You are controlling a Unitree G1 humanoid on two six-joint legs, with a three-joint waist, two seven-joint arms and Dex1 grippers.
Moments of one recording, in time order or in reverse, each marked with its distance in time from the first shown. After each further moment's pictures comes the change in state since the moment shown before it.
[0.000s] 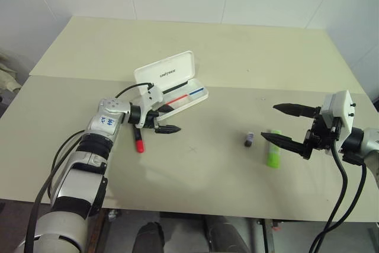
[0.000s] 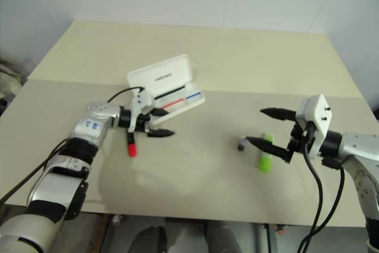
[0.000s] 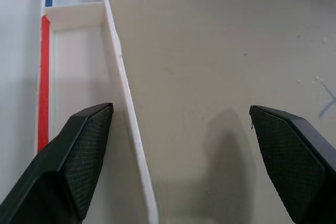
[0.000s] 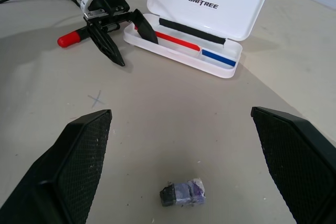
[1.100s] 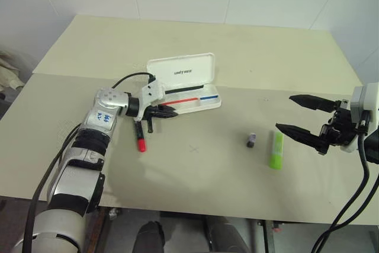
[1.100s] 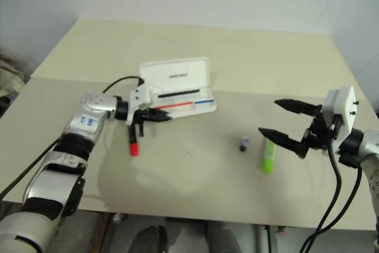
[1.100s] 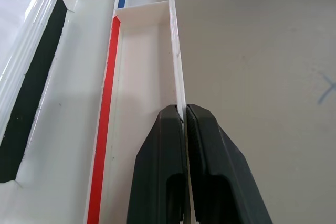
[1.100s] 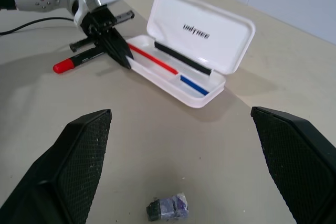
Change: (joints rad) left arm -0.007 0.046 0.011 -0.134 0.023 -0.130 -0.063; right arm 0.011 -0.005 -0.117 0.043 0.076 -0.006 0.045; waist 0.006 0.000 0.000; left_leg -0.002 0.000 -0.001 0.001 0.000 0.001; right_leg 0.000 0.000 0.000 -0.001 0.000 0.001
